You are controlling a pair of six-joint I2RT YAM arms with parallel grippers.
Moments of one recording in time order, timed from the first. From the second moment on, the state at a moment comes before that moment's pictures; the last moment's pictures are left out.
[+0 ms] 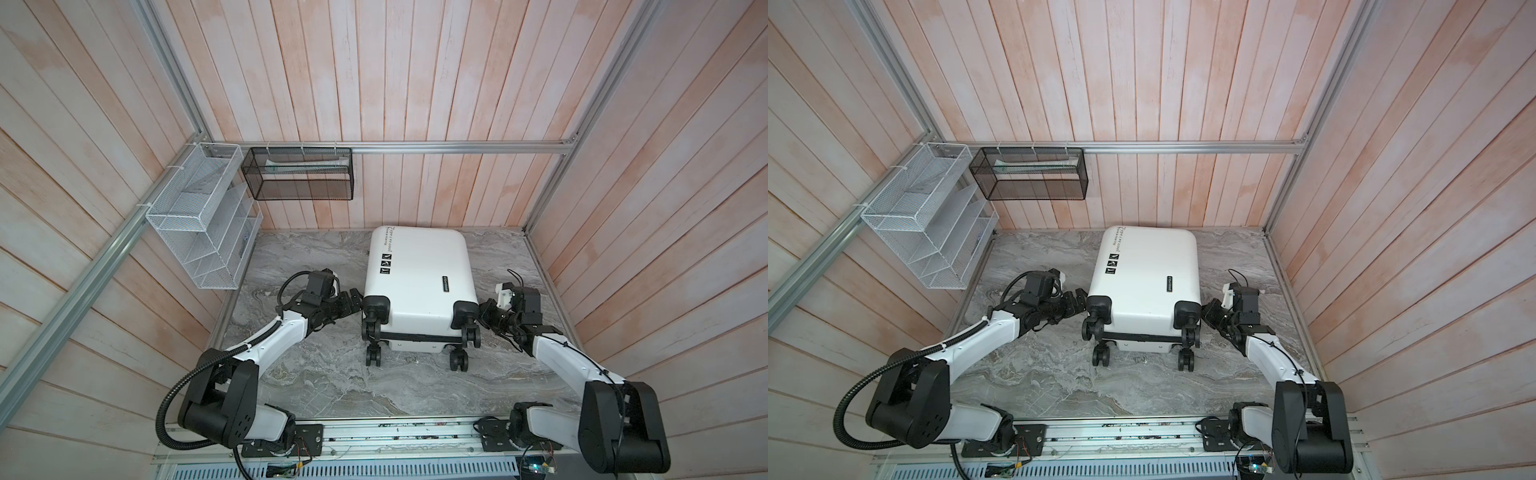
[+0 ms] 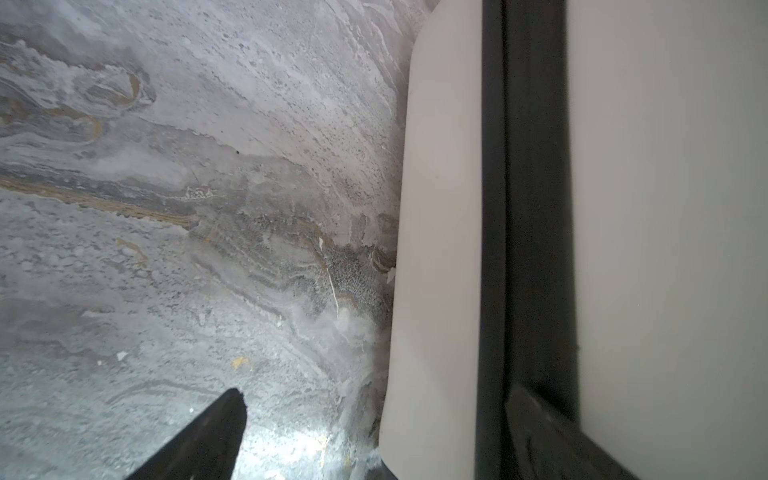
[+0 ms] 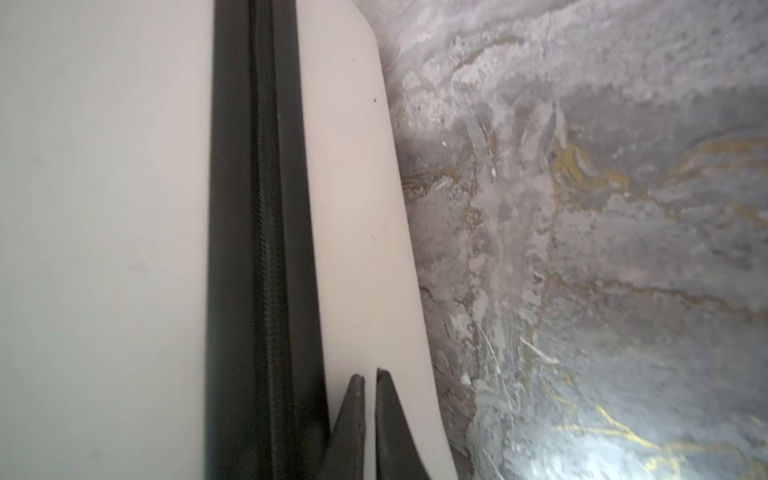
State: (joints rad) left arm -0.34 1.43 0.83 -0.22 0.26 -0.63; right arm 0.03 1.23 0.54 -0.03 -0.51 0.75
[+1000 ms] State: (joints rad) left arm -0.25 1.80 1.16 -0.12 0.29 -0.64; right arm 0.02 1.73 0.97 0.13 -0.48 0.85
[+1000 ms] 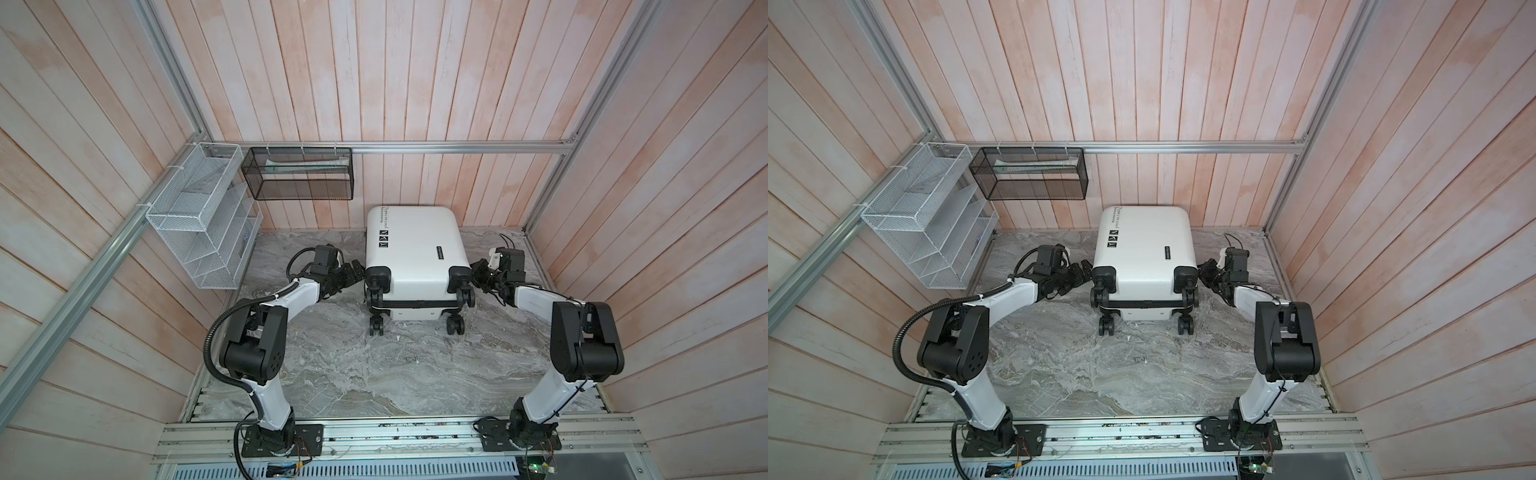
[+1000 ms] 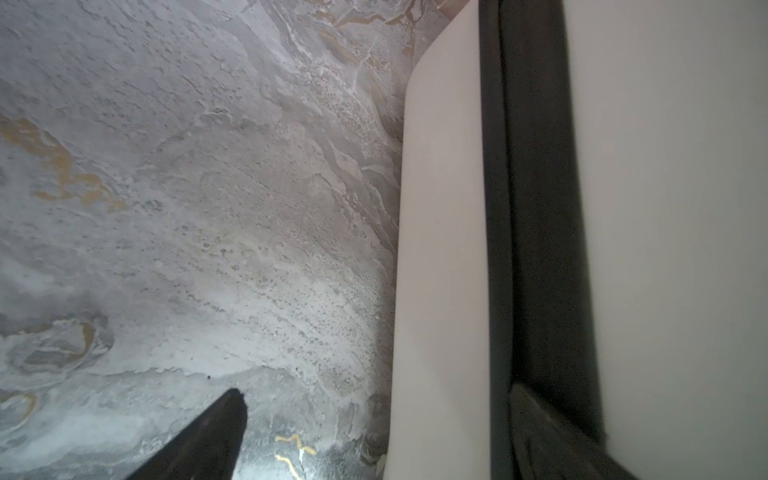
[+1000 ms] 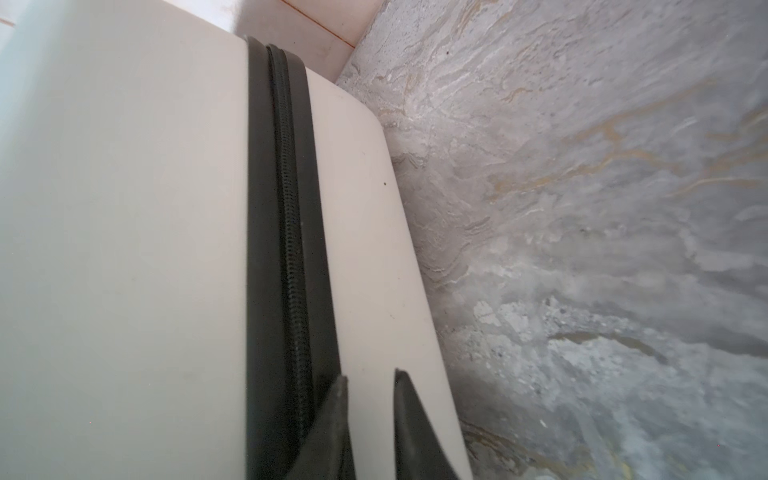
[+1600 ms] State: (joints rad) left arm -0.12 1.40 0.93 -0.09 0.42 -0.59; right arm -0.02 0.93 0.73 -0.18 -0.35 0.69
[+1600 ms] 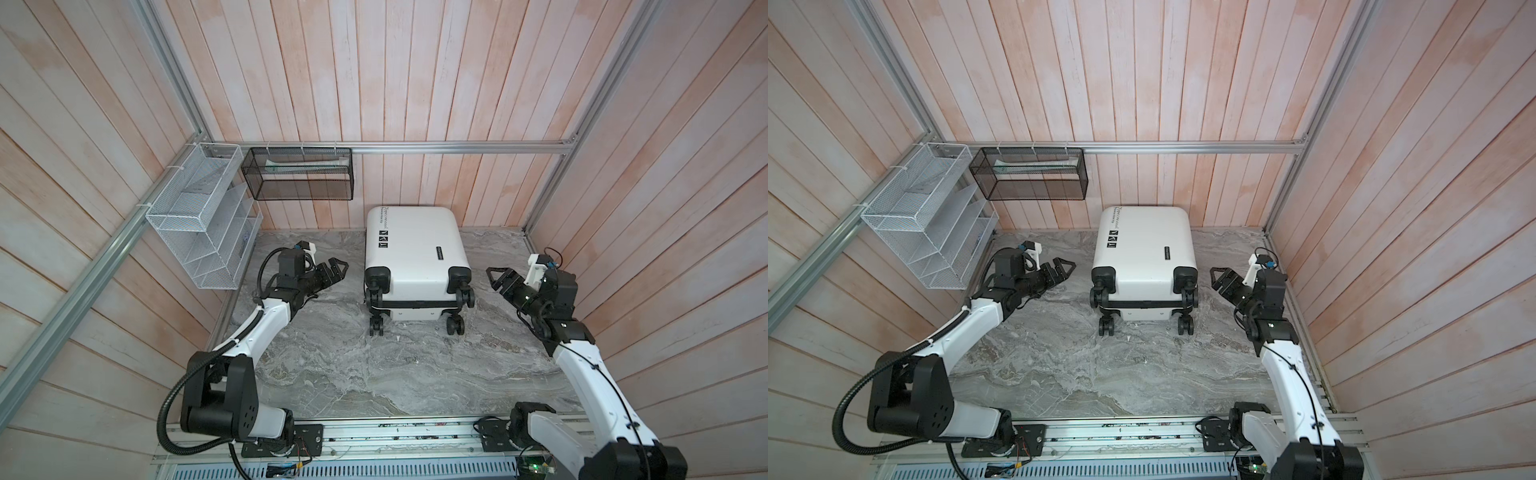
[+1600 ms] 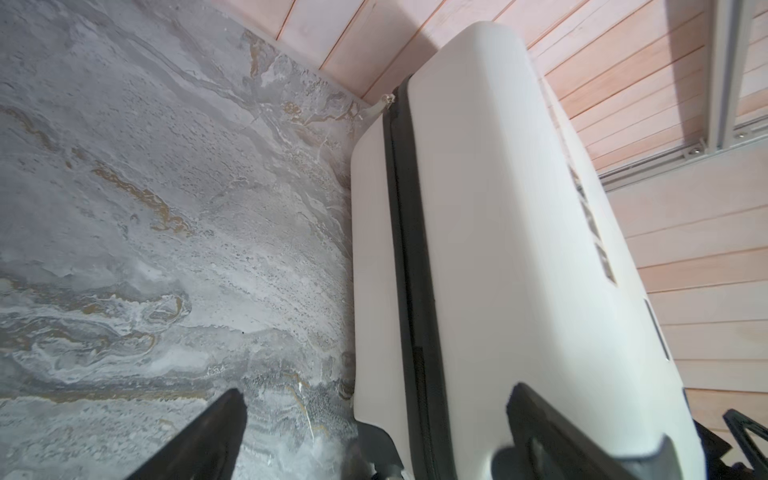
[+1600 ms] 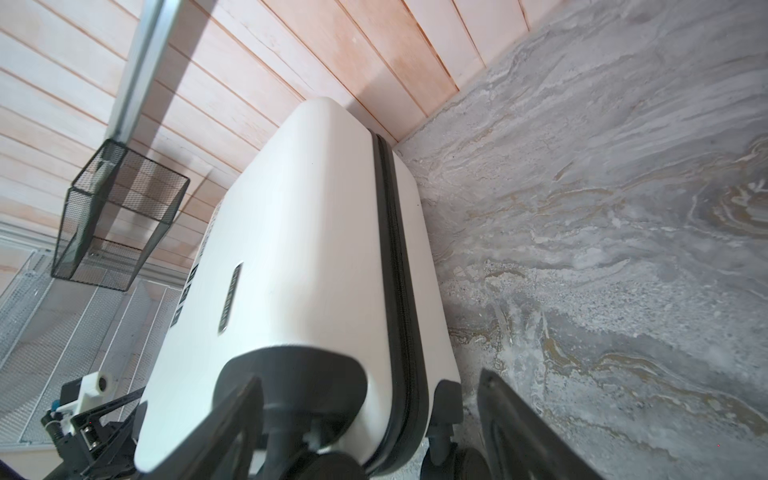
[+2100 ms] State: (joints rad) left arm -0.12 1.20 0.72 -0.09 0.44 -0.61; right arm 0.48 0.84 0.68 -0.40 0.11 0.57
